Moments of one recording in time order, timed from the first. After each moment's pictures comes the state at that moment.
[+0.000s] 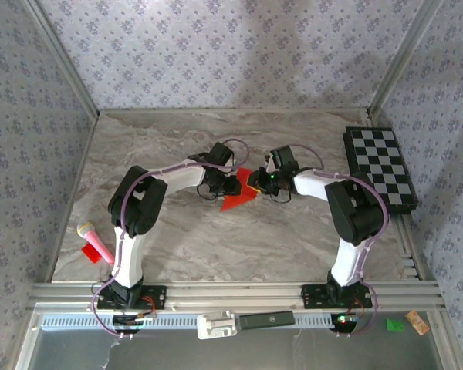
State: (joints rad) left arm -0.64 2.04 1.38 -0.47 0.32 -0.50; right arm 0.41 1.85 1.02 -0.06 -0.48 0.77
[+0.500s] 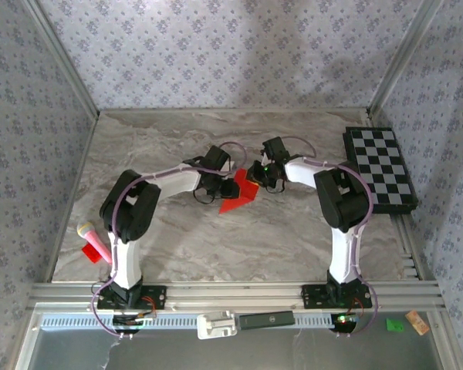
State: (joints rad) left arm -0.65 1.94 1.27 -0.42 0.31 -0.49; right arm 0.41 2.01 1.24 -0.24 -0.36 0.71
